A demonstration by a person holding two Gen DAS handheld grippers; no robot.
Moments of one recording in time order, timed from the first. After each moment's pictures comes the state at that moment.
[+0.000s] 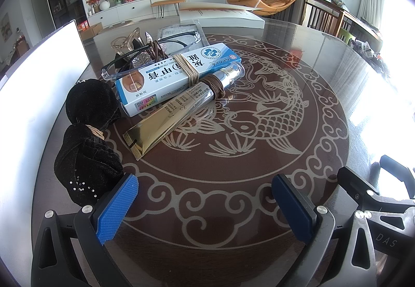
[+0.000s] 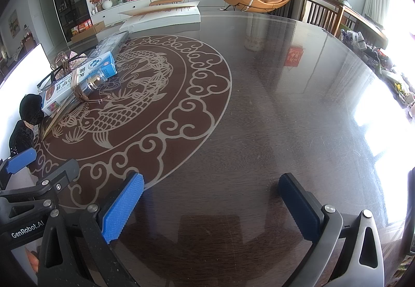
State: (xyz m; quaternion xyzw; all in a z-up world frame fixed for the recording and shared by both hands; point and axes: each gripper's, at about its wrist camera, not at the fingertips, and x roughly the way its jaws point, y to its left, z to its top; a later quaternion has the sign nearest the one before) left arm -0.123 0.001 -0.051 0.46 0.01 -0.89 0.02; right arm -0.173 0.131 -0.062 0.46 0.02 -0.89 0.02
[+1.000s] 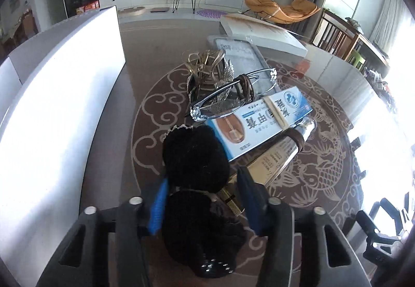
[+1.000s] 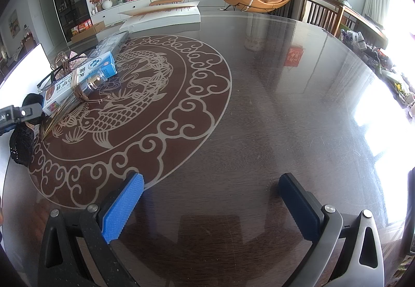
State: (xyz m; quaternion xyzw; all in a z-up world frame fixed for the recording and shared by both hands) left arm -0.158 -0.105 -0.030 0.47 0.08 -0.88 0.03; right arm -0.173 0.131 -0.062 0.46 0.02 -0.89 0.02
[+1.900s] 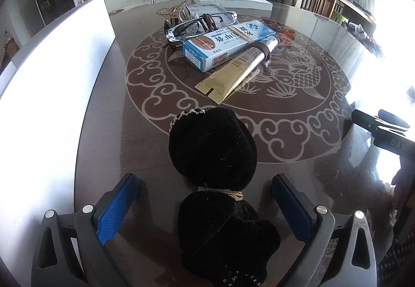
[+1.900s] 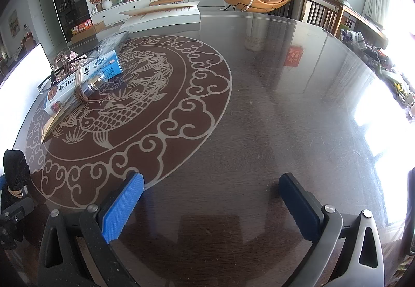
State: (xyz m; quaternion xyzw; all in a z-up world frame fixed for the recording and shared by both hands) left arm -0.075 -0.076 -0.049 0.50 -0.01 -0.87 -0.01; right arm -0.173 0.132 -0.062 0.46 0.03 -0.89 0.04
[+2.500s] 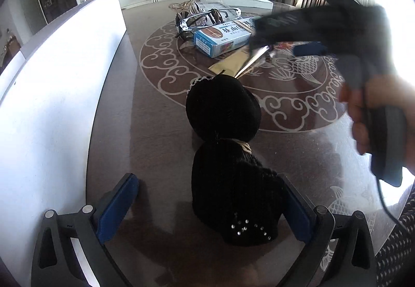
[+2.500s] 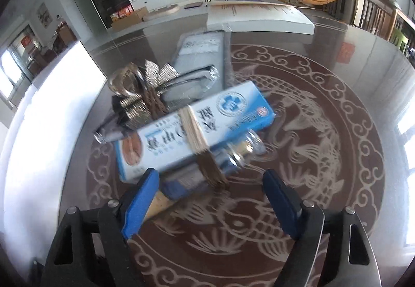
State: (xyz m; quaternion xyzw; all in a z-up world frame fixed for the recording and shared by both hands) left arm -0.044 -0.087 -0.049 0.50 -0.01 -0.87 -0.01; right arm -0.253 -0.004 -0.053 0.49 0.01 -0.86 0.15
